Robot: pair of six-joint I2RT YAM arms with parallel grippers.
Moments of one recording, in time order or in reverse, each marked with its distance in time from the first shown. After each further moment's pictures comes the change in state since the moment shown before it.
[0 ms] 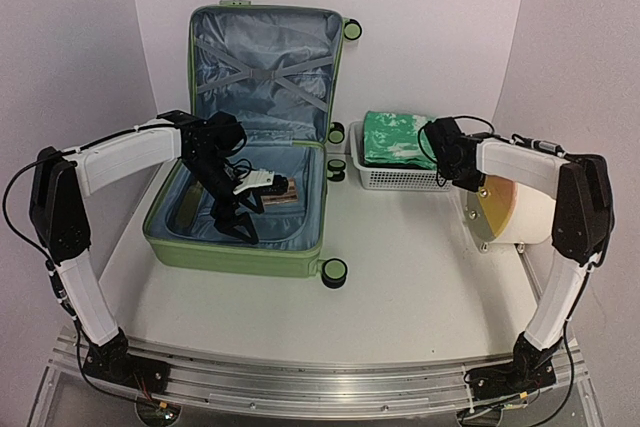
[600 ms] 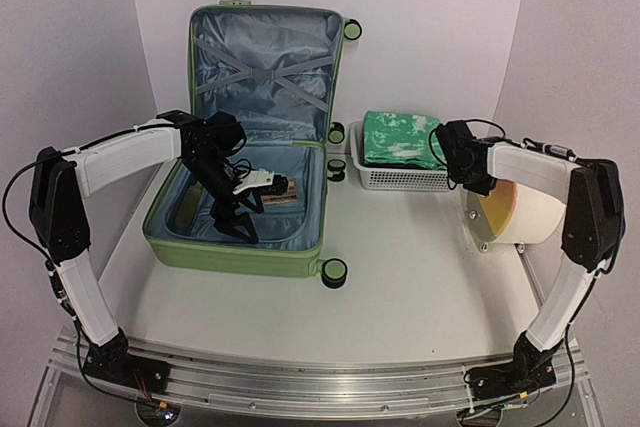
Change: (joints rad) left arm 0.000 -0.002 -0.001 0.001 -0.001 0.002; right arm -0.037 -0.064 -0.083 0.015 0.018 -0.005
